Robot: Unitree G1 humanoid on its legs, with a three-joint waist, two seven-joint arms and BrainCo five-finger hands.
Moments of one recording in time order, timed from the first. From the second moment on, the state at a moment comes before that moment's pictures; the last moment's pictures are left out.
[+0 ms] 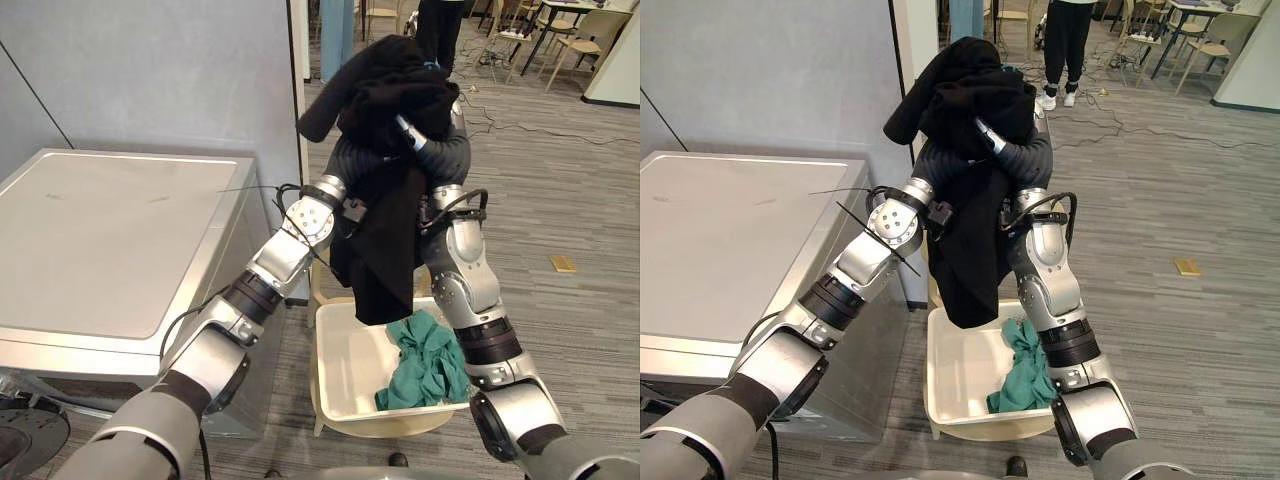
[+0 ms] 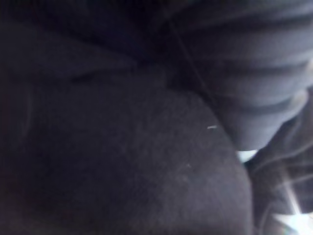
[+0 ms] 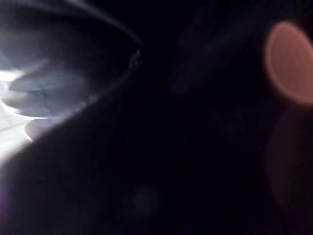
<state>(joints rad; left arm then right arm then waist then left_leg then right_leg) -0.89 0.21 -0.50 0.35 -0.39 -0.10 0.15 -0.58 -0.16 0.12 -0.01 0.50 -0.16 -0.16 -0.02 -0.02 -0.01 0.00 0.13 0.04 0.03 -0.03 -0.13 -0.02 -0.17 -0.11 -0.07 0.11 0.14</state>
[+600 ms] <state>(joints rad) -0.24 0.41 0.25 -0.32 -0.22 -0.15 0.17 -0.05 -0.16 -0.52 -0.36 0.46 -0.20 -0.24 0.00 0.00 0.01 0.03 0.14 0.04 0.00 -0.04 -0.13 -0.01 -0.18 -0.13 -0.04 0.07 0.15</state>
